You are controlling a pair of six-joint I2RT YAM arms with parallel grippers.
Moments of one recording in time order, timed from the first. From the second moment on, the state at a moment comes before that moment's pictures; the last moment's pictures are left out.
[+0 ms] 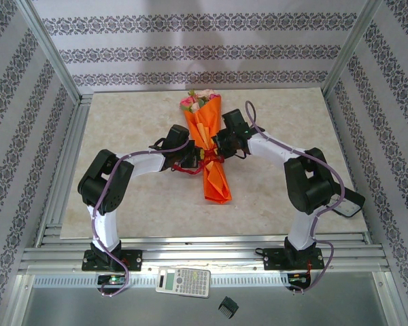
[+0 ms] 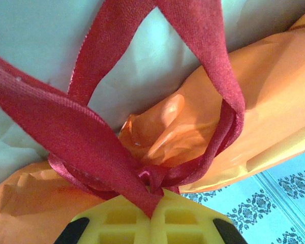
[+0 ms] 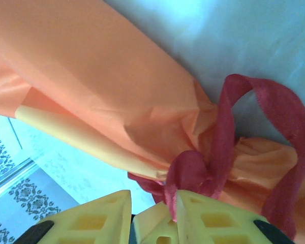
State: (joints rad) left arm -0.49 1.91 1.12 0.05 0.32 -2.07; right arm 0.46 1.86 1.31 -0.37 -0.23 1.67
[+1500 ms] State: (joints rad) left arm -0.49 1.91 1.14 0.04 0.33 -2.04; right arm 0.48 1.91 1.34 -0.43 -0.22 1.70
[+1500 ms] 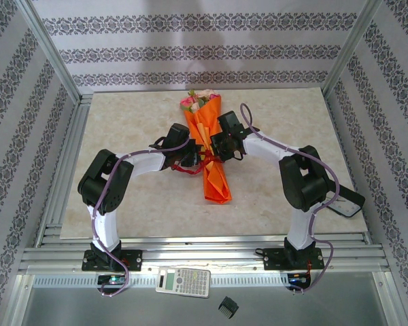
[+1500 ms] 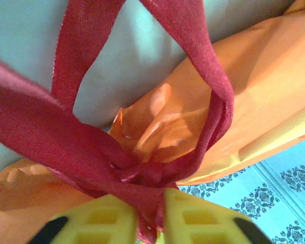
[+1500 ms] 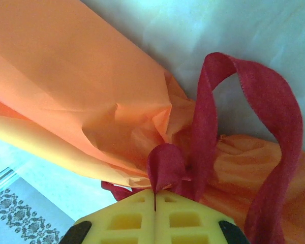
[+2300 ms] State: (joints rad) left arm -0.50 1.90 1.15 0.03 0.34 -2.06; right arm 0.48 1.85 1.23 -0.32 -0.25 1.73
